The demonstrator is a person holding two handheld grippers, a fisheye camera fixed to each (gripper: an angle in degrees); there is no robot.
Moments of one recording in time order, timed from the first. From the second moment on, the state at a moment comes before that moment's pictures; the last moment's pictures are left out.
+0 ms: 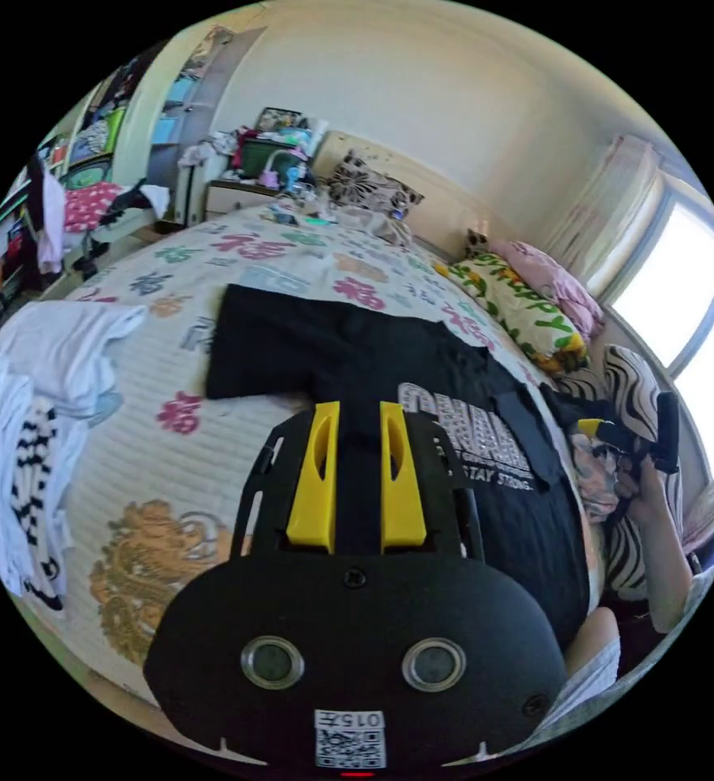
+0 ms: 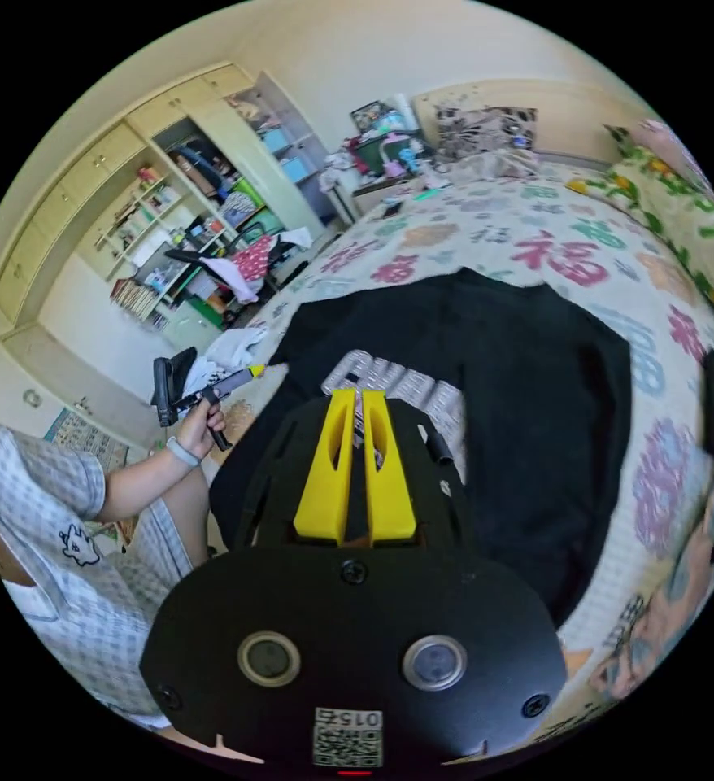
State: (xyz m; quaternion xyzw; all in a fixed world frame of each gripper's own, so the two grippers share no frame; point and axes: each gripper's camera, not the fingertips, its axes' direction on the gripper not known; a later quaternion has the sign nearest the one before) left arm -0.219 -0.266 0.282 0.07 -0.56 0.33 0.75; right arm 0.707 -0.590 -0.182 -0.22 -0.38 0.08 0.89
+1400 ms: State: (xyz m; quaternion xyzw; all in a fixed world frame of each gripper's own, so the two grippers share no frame) left arm -0.055 -0.272 0.214 0.05 -0.45 0.39 0.80; right arm 0.496 -0.875 0.064 -0.34 -0.46 0.04 0.82
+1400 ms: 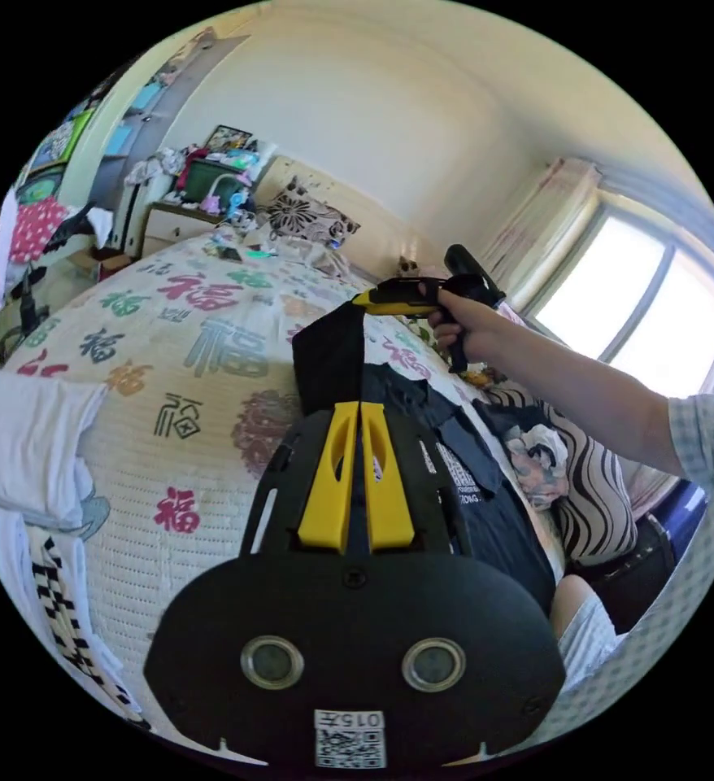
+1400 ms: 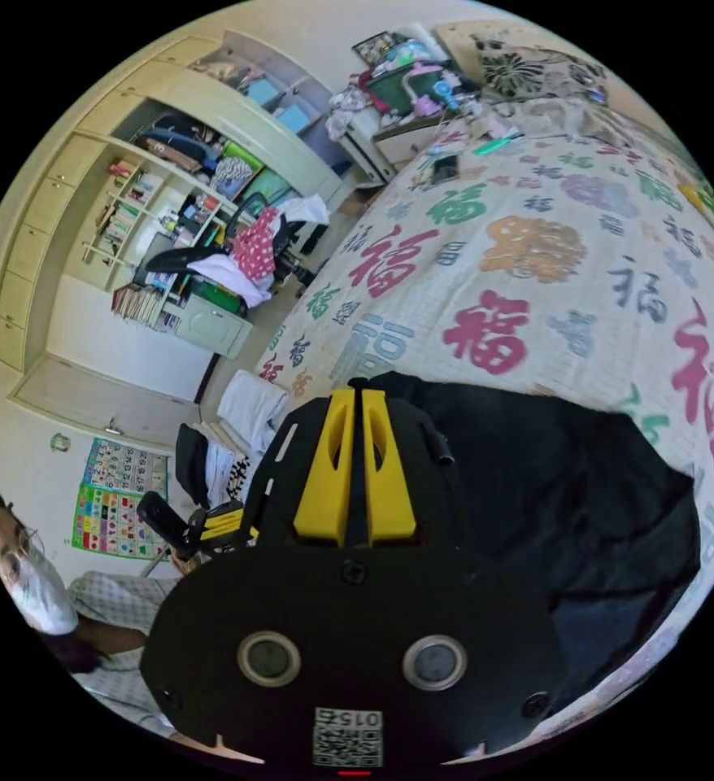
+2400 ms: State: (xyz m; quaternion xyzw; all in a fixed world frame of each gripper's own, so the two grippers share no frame) left arm -0.173 -0.249 0.466 -0.24 -0.55 0.40 0.69; right arm 0.725 -0.745 0.012 -0.32 -0.39 0.11 0.86
